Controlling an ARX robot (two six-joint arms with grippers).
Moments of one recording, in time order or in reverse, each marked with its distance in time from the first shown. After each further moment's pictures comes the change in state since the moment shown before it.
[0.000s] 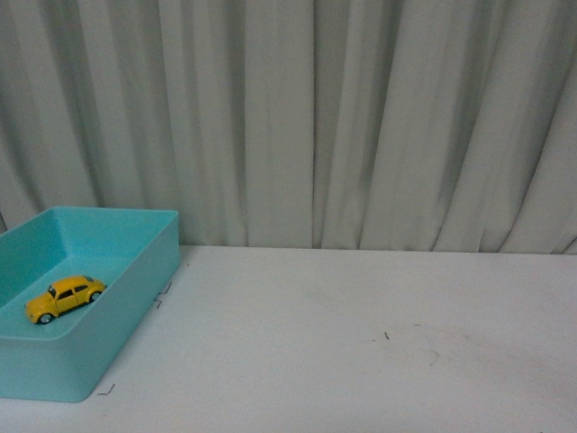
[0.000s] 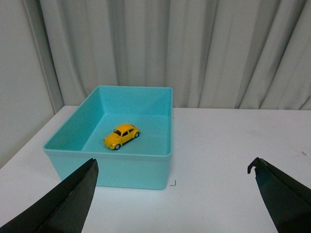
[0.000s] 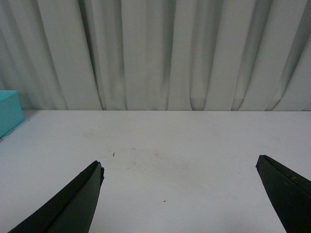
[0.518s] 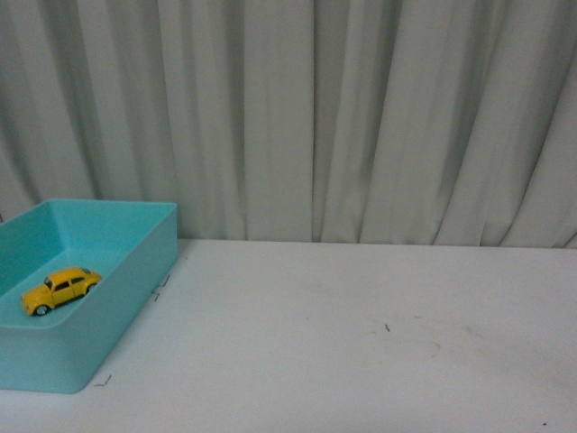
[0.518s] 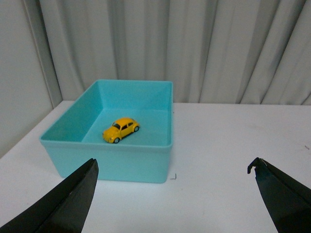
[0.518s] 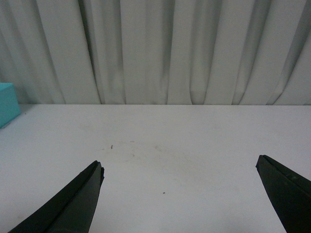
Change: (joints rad) left arm 0.000 0.000 0.000 0.002 0.000 0.000; right arm 0.000 0.000 0.000 0.003 0.000 0.000
